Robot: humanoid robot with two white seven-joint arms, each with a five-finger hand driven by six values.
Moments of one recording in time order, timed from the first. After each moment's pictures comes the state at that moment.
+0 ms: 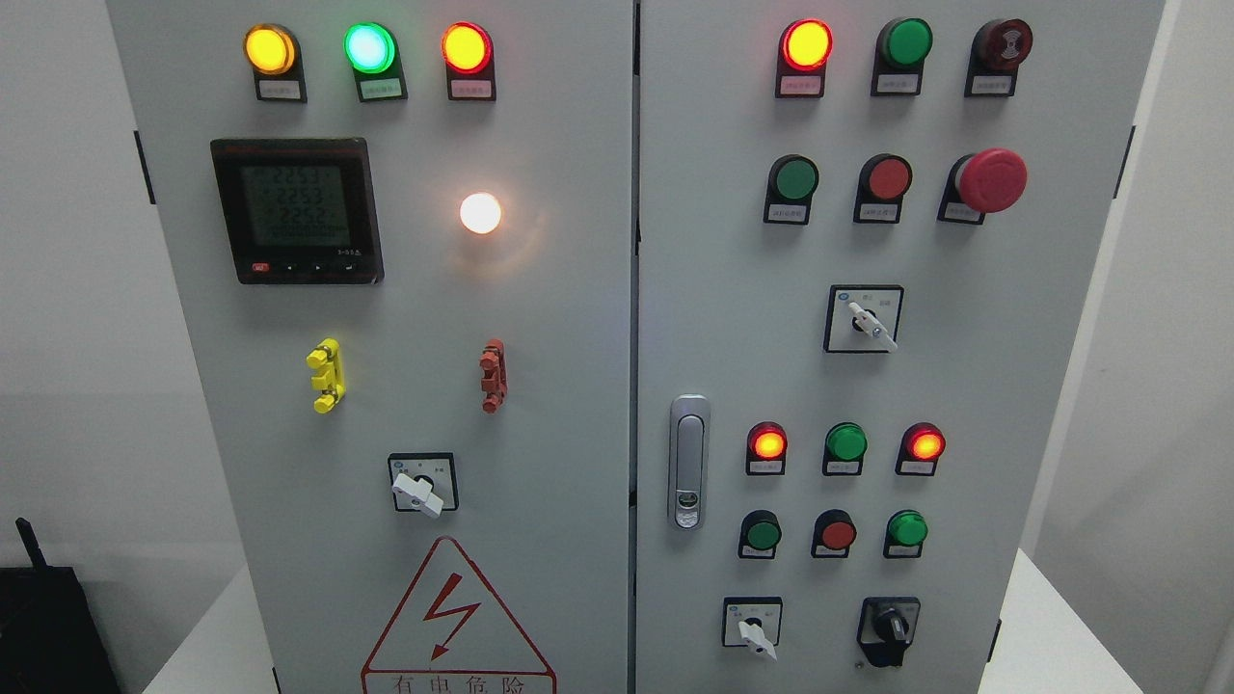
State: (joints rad) left arm 0.05 -0.07 -0.01 -0.11 0.03 -0.03 -0.03; right arm 0.16 0.11 0.04 -1.92 -0.14 0.03 -0.18
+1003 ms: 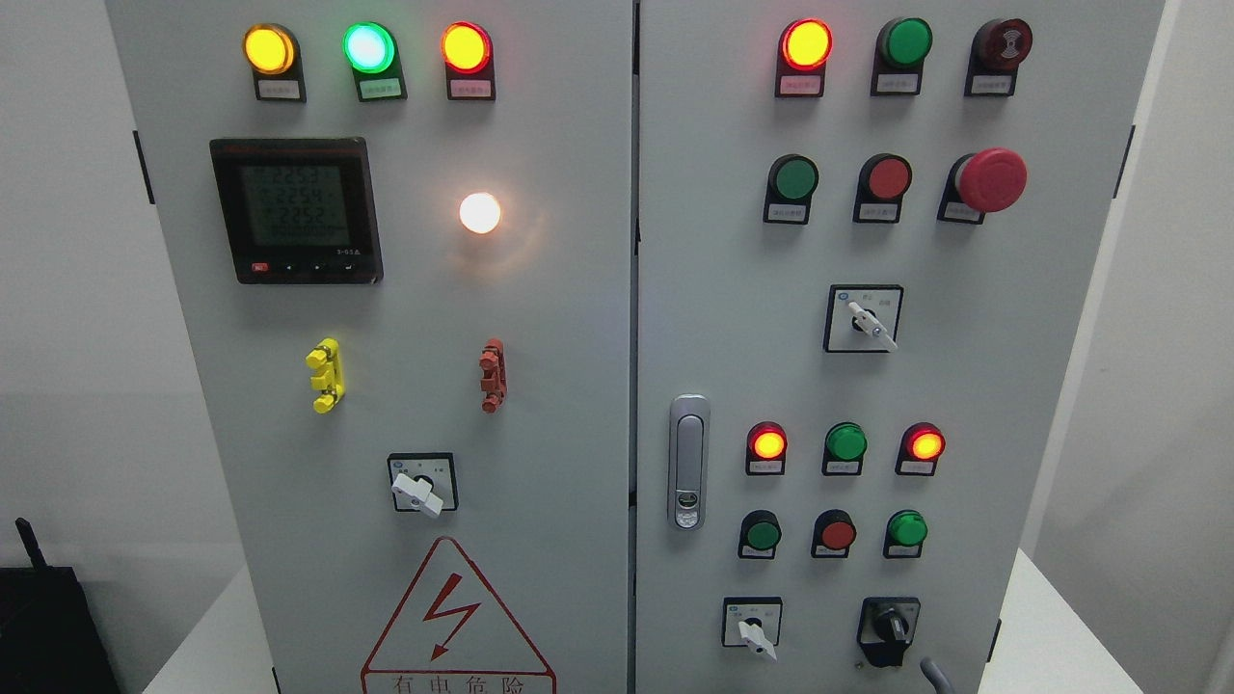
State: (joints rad) left arm 0.05 -0.07 -0.01 -0.11 0.03 -0.03 -0.03; right arm 0.09 0.11 0.03 -1.91 -0.14 0.09 -0.18
